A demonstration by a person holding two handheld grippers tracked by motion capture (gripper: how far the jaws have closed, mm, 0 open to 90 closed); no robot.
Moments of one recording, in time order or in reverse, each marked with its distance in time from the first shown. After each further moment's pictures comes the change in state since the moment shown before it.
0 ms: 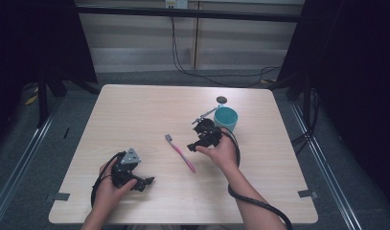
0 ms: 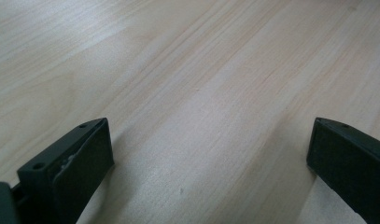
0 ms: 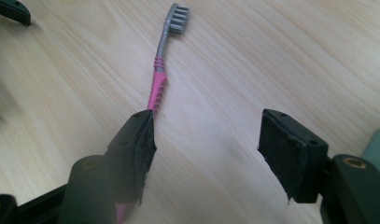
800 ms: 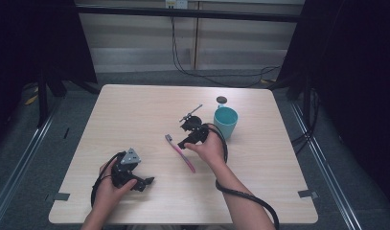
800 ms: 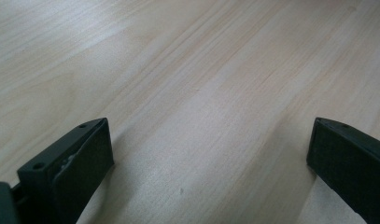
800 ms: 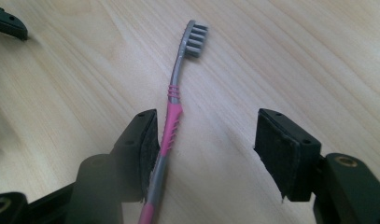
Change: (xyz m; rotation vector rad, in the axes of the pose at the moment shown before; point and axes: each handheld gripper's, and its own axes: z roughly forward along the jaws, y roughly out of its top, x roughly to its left) left arm -0.001 0.000 0.000 -0.008 0.001 -0.011; right arm 0.013 0.028 0.026 0.050 0.008 -0.008
